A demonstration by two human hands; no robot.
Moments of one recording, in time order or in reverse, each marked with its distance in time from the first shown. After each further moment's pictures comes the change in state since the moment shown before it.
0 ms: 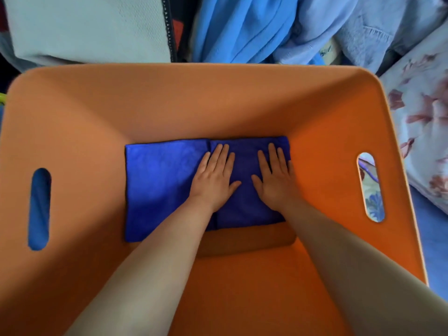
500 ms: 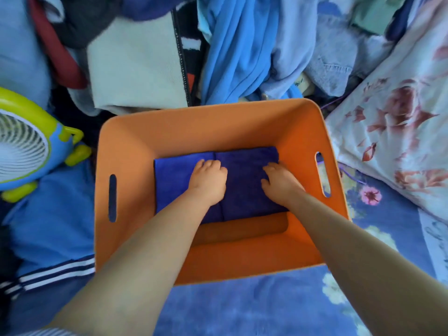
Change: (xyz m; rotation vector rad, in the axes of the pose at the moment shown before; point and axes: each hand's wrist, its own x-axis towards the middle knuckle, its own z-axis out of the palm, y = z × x) left_hand -0.053 -0.001 -0.113 0.024 -0.096 -0.007; right_hand -0.064 -0.015 -0.085 0.206 -0.045 -0.007
